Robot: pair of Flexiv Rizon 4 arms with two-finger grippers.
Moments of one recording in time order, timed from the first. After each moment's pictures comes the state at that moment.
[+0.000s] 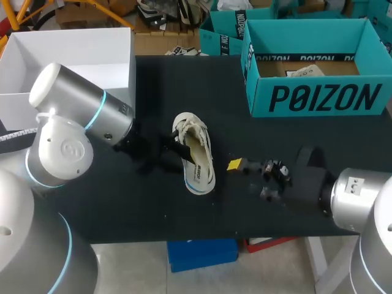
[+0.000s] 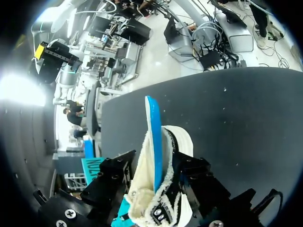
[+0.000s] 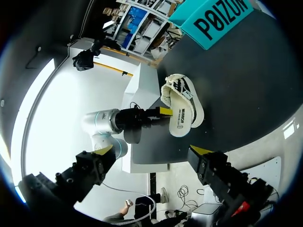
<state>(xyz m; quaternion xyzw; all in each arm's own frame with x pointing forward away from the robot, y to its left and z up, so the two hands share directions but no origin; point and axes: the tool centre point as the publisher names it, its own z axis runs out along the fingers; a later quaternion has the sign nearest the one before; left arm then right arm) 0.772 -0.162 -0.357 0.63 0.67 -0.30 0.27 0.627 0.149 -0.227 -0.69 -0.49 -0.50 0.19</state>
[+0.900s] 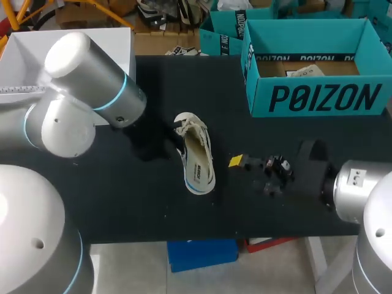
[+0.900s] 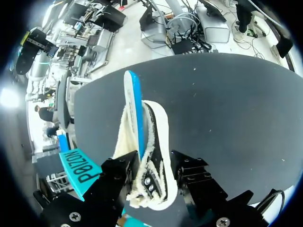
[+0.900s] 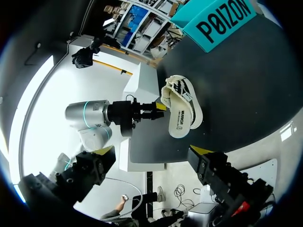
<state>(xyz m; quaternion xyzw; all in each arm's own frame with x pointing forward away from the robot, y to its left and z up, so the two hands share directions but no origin) 0.809 -0.133 -0.351 0.67 0.70 -0.14 0.21 0.629 0.145 -0.219 -0.69 -0.50 -0.49 0.18</state>
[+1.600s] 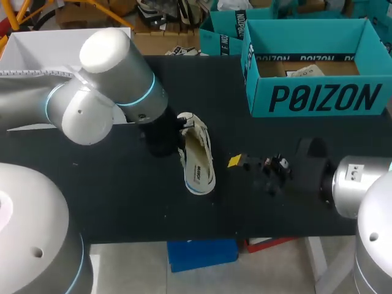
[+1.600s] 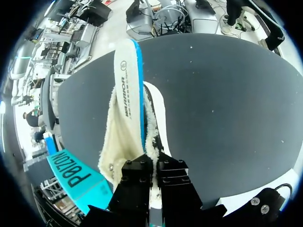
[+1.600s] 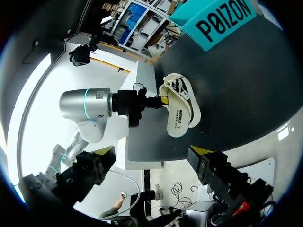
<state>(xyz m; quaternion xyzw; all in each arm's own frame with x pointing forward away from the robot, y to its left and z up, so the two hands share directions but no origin) 0.833 -0.145 -0.368 0.69 0.70 -0.07 0.17 0.629 0.145 -0.220 -0.69 -0.51 -0.47 0.18</state>
